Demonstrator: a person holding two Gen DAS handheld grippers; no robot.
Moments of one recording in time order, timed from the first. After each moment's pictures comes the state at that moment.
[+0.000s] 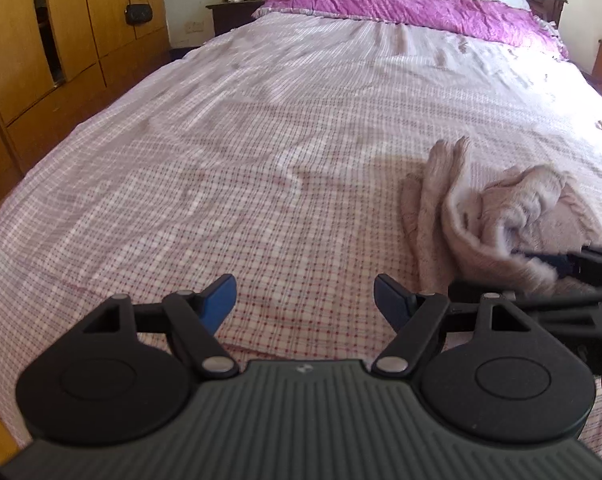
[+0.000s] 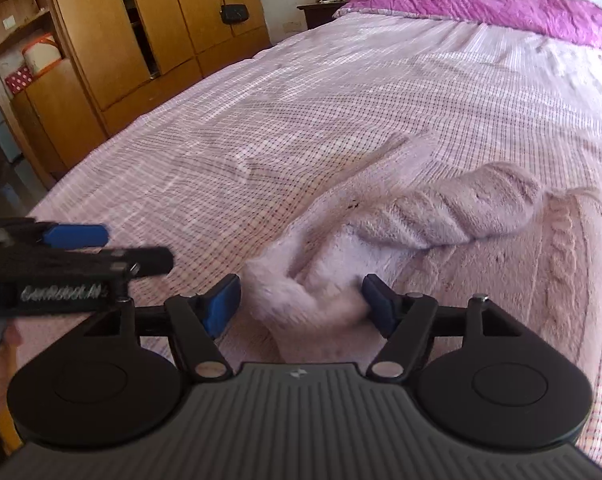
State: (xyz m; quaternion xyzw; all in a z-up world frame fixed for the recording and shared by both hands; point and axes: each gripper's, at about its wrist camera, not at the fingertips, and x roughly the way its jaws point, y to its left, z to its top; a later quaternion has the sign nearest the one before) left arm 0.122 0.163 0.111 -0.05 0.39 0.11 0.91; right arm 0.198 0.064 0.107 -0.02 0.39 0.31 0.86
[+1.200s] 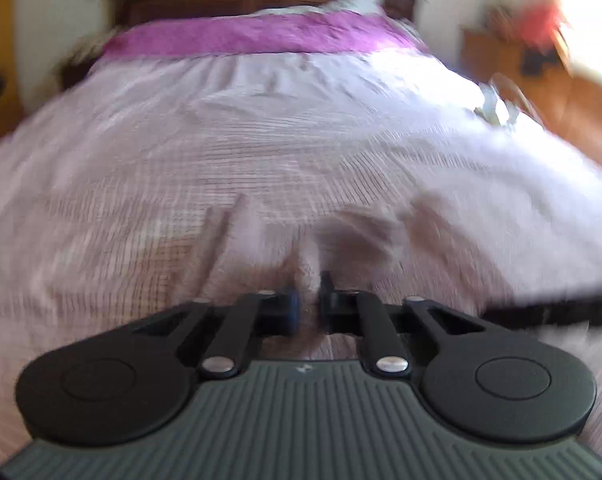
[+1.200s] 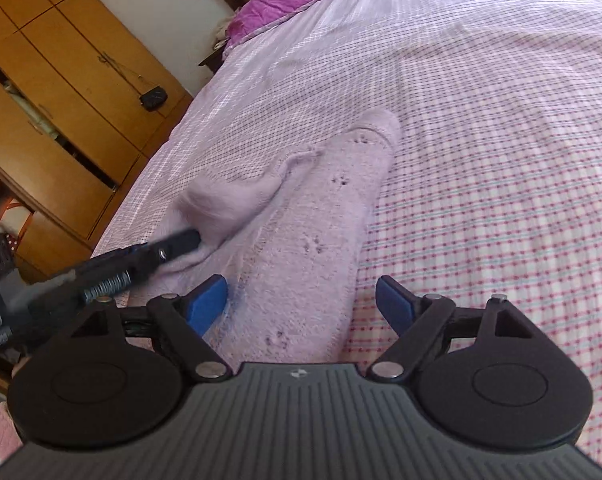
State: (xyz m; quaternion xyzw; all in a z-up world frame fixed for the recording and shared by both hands) left arm 0.230 0.068 0.078 -0.05 0.31 -0.08 0.94; right arm 0.245 -0.128 0.081 0.21 0.42 0.23 0.85
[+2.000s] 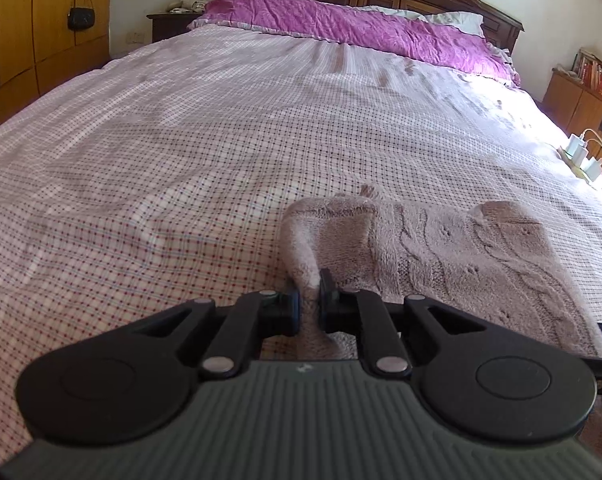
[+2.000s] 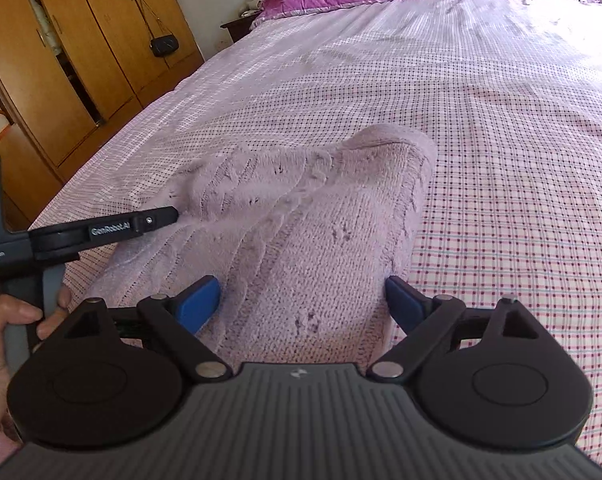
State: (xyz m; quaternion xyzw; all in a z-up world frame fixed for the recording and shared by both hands) left arm 0.225 0.134 0.061 -0.09 0.34 0.03 0.93; right arm 0.233 -0.049 0.098 0.05 0.41 0.23 0.88
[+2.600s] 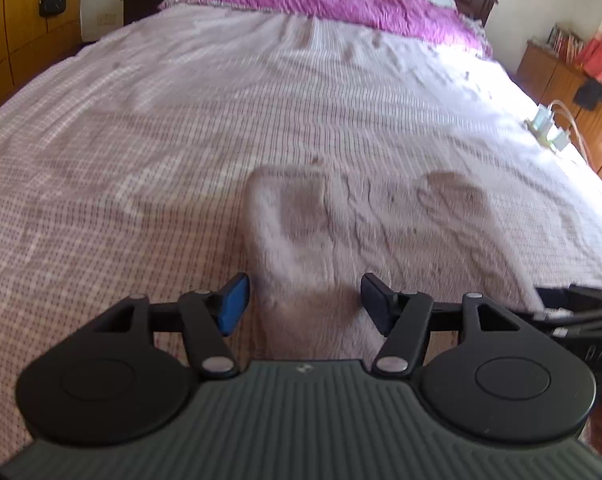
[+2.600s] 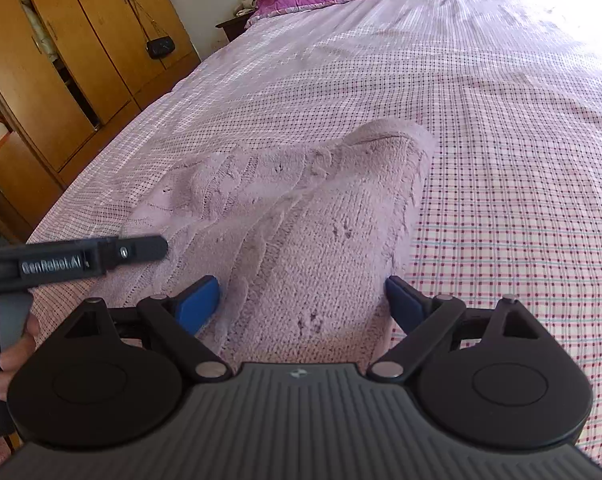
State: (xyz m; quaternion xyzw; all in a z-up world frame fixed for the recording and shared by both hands) left arm 0.201 0.115 0.082 -0.08 0.39 -0.02 0.92; right arm 0.233 -0.053 0.098 0.07 0.42 0.23 0.88
